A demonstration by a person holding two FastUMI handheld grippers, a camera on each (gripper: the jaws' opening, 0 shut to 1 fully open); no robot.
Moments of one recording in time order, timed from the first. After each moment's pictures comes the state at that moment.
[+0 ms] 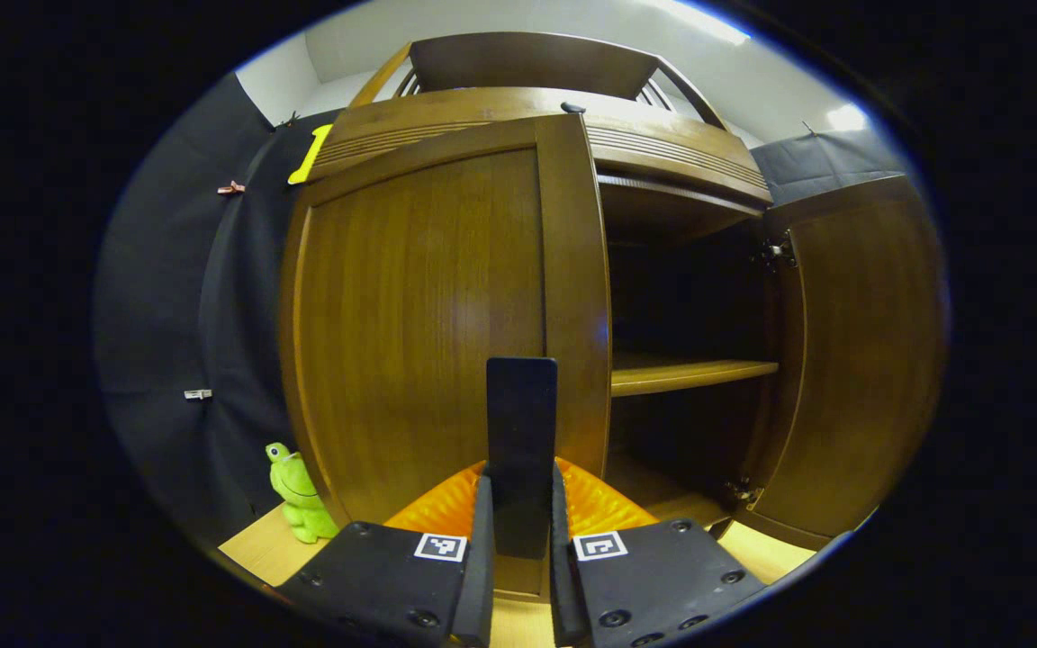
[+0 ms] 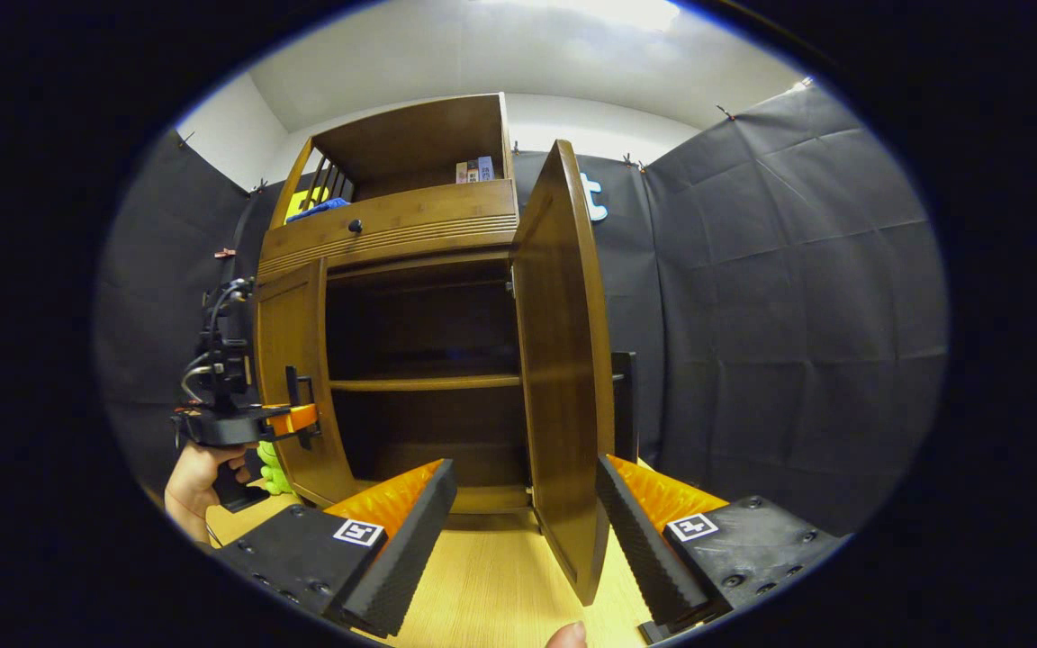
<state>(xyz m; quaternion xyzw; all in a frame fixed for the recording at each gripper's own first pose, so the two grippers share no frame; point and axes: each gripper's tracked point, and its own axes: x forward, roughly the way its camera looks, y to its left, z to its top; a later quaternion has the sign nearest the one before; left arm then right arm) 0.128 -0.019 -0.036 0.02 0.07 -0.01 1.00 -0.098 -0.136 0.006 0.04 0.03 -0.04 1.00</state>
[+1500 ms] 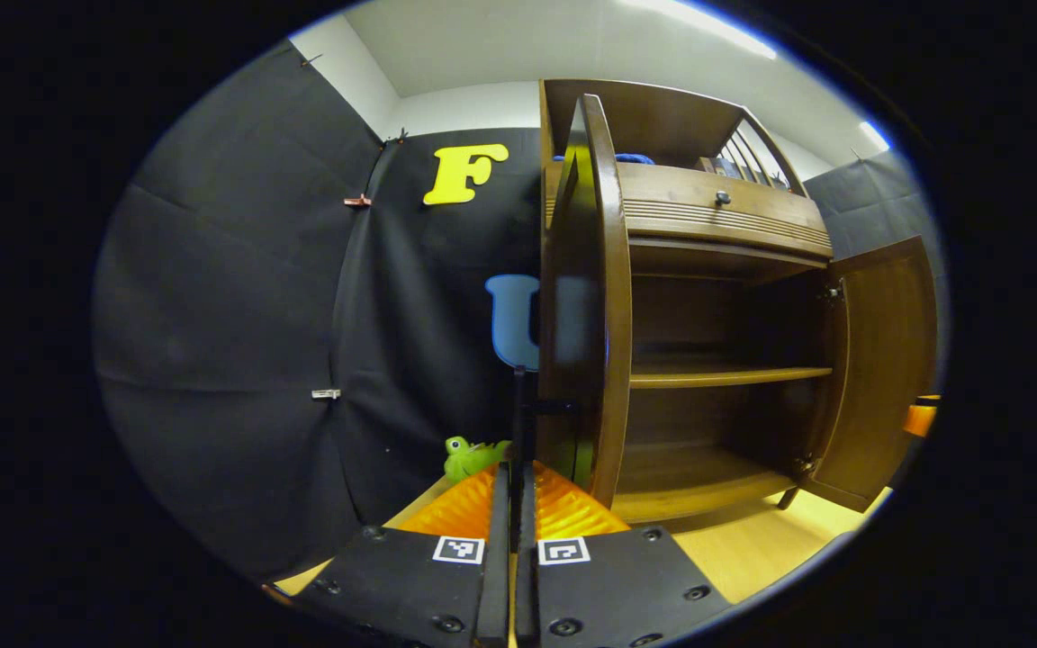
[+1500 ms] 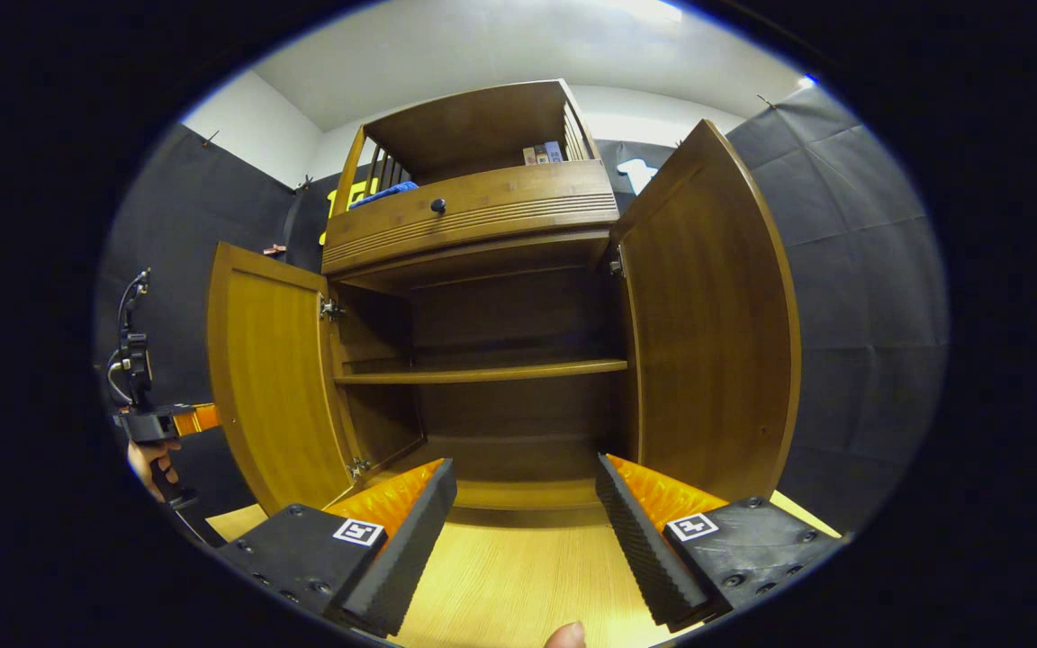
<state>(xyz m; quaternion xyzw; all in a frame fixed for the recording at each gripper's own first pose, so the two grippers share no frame) -0.031 0.182 -0.007 0.01 0.05 0.11 0.99 -0.076 -0.023 -0.012 0.06 0.05 0.04 1.00</state>
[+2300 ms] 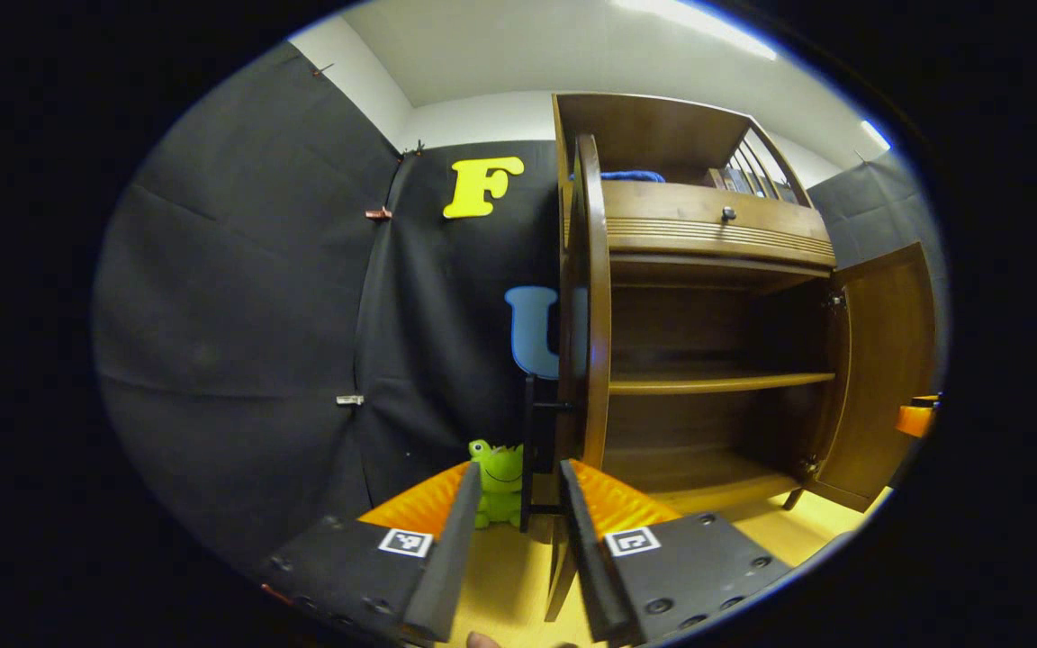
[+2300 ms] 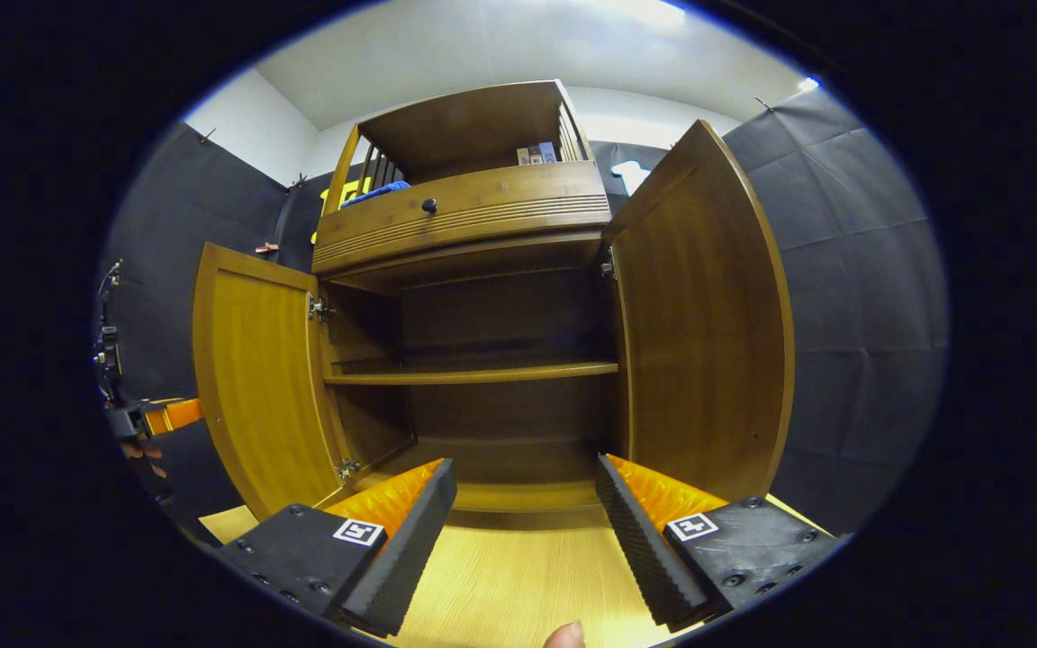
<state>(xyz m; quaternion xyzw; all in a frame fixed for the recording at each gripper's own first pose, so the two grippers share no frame) -0.076 0.181 0.018 0.02 0.02 0.14 0.99 -0.071 -0.030 -0.014 0.05 0.04 0.02 1.00</state>
